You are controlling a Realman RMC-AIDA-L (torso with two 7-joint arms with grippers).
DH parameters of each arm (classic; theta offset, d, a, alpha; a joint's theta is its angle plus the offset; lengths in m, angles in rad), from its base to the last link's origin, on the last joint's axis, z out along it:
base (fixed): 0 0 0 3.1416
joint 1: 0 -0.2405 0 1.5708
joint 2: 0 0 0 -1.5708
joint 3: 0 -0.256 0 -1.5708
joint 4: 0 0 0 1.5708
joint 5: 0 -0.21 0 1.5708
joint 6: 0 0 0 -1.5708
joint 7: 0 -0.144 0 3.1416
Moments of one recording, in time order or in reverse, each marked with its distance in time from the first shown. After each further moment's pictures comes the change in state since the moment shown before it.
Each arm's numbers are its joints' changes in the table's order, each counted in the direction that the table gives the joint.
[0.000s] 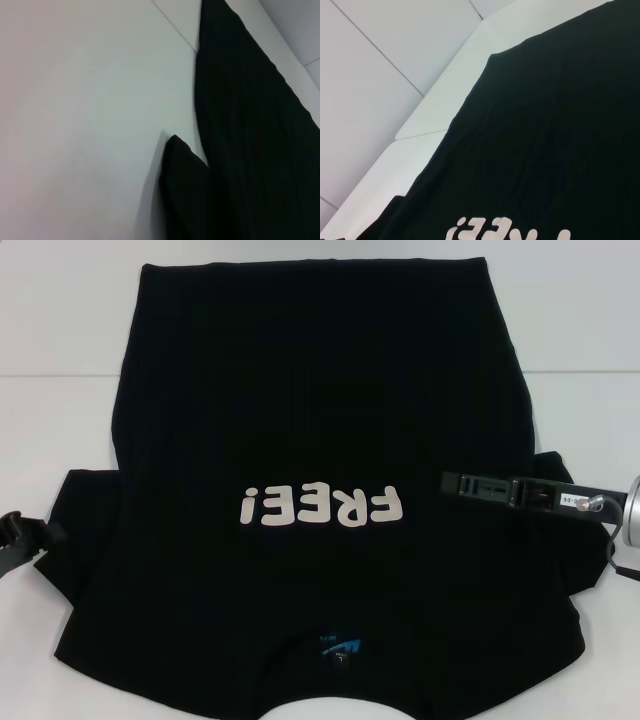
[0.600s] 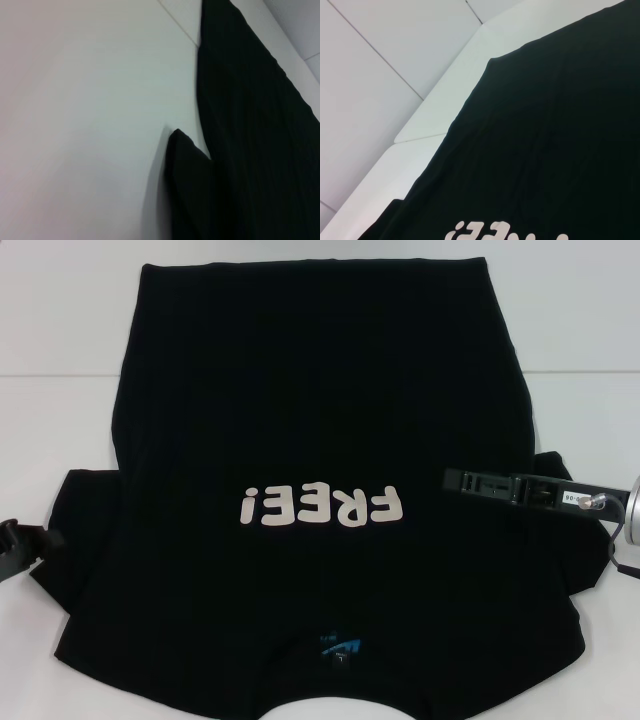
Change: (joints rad) left arm -0.010 0.011 -0.003 0.011 -0.001 0.018 -0.009; right arm 0.000 0.001 -0.013 0.000 0.000 0.000 0.012
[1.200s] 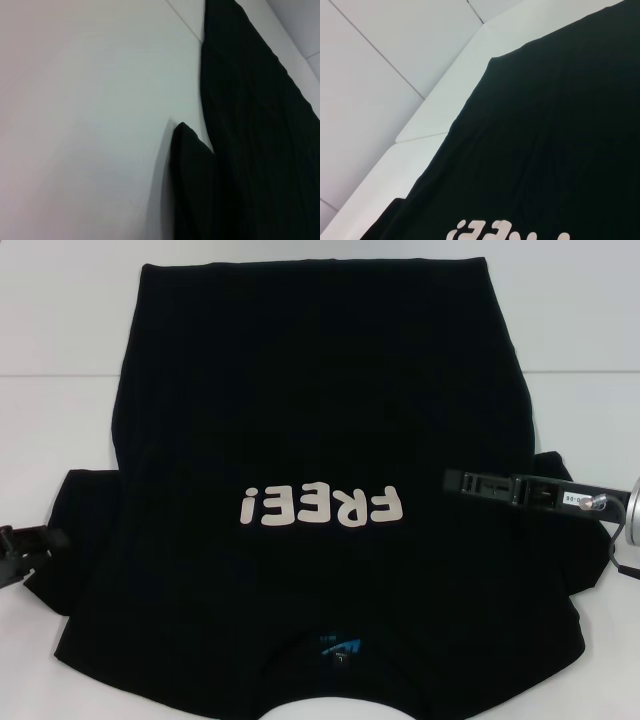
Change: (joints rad) left arm -0.015 0.001 0.006 -0.008 0.001 0.021 -0.001; right arm 0.001 -0.001 0.000 0.000 0.000 -0.006 0.000
